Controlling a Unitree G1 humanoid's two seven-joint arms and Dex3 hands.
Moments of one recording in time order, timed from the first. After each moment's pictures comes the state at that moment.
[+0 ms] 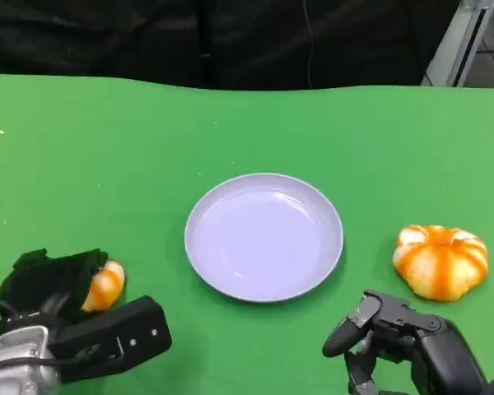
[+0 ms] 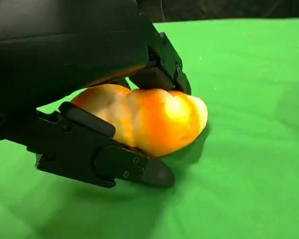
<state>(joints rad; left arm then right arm) -0.22 0.31 -0.28 0.53 0.82 0.15 0.21 0.40 -0.04 0.25 -0.38 -0.15 -0.09 0.05</state>
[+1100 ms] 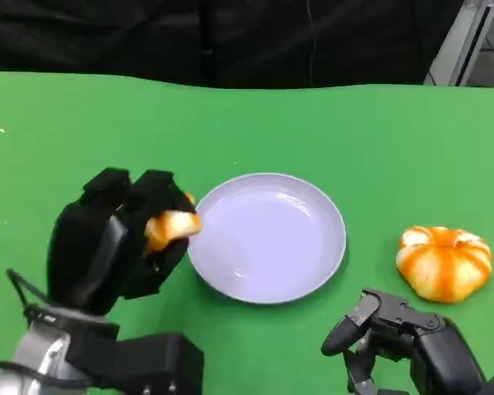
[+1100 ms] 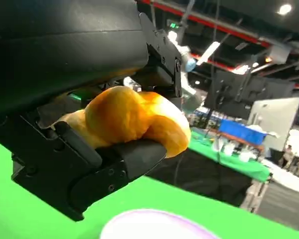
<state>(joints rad) -0.17 0.31 -0.27 0.21 0.75 -0.39 0.59 0.39 -0.04 0.25 -0.38 -0.16 -0.10 0.05</state>
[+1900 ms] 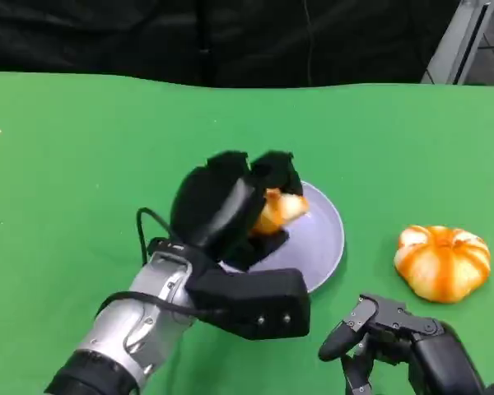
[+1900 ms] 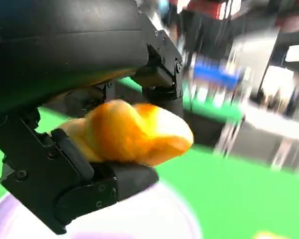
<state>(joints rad) -0.50 0.07 -0.46 0.52 0.79 -0.22 0.34 0.41 -0.04 0.26 -0.39 -0.18 -0.11 0.04</state>
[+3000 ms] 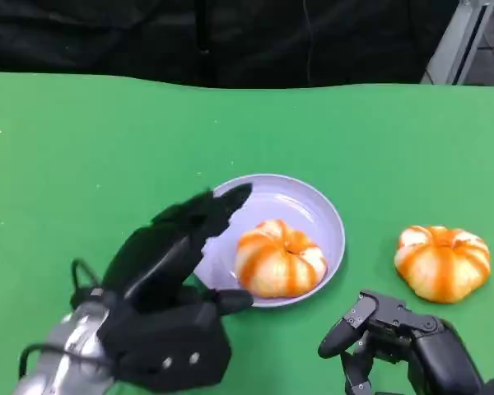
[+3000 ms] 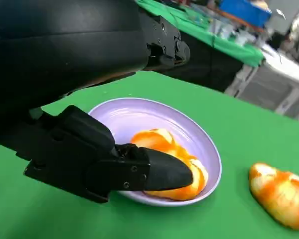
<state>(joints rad) -0.14 0.25 -0.31 0.10 0.53 -0.21 -0.02 0.41 -0.04 0.26 -0.40 -0.18 -0.08 0.04</state>
